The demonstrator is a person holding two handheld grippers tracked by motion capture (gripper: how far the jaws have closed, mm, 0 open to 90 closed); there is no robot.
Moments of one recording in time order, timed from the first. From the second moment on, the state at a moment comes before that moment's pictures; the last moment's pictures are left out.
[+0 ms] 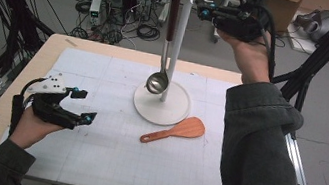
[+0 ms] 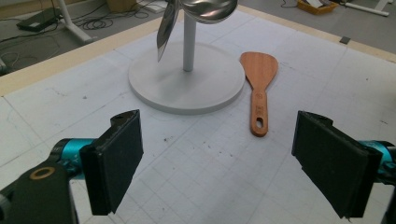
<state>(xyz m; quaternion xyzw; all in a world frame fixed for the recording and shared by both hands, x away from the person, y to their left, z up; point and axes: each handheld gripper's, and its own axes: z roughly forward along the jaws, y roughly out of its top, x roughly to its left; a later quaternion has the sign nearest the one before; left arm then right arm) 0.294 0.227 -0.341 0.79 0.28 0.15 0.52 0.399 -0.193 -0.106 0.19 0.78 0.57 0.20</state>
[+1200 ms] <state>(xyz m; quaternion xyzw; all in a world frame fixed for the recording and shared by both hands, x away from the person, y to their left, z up) 0.294 0.227 -0.341 0.79 0.28 0.15 0.52 0.414 -0.205 -0.107 0.21 0.76 0.58 0.20</state>
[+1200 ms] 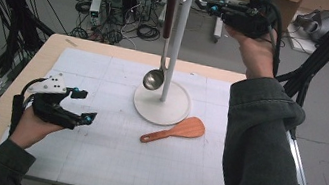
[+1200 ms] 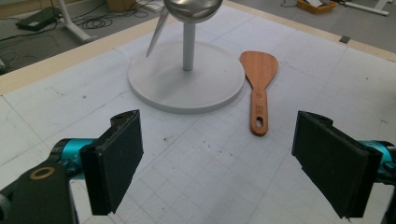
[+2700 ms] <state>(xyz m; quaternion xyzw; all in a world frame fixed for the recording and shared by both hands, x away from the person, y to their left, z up) 0.295 0.227 -0.341 0.79 0.28 0.15 0.52 0.387 -0.200 -0.176 0.21 0.78 0.57 0.14</state>
